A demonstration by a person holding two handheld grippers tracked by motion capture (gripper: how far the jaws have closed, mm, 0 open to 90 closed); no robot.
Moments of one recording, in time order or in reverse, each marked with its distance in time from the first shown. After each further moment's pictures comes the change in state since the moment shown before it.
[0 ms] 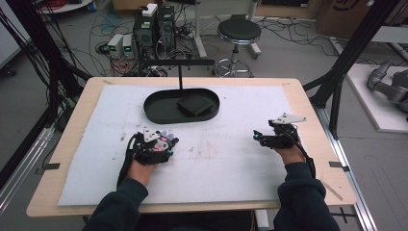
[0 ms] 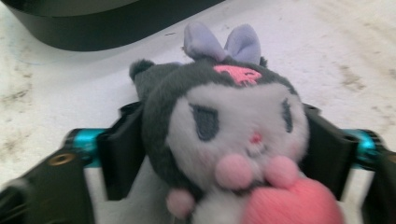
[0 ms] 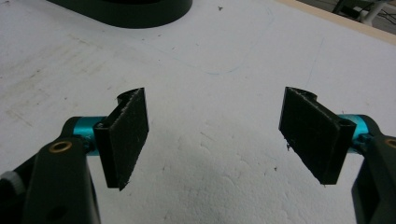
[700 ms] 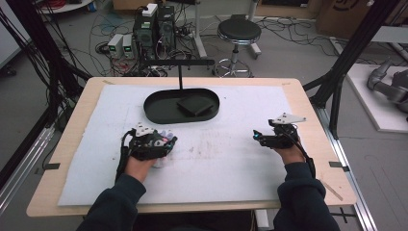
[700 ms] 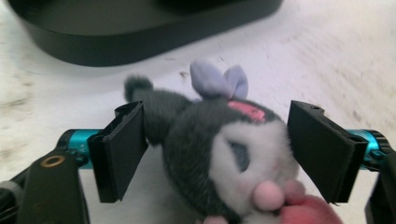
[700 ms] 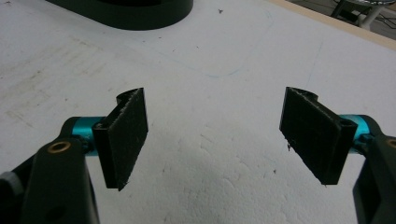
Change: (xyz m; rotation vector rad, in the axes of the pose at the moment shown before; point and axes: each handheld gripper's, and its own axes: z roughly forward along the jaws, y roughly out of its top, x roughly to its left) left arm -0.001 0.008 -0.001 -0.031 -0.003 -0.073; right arm 0.001 0.001 0.000 -0.007 -0.004 -0.017
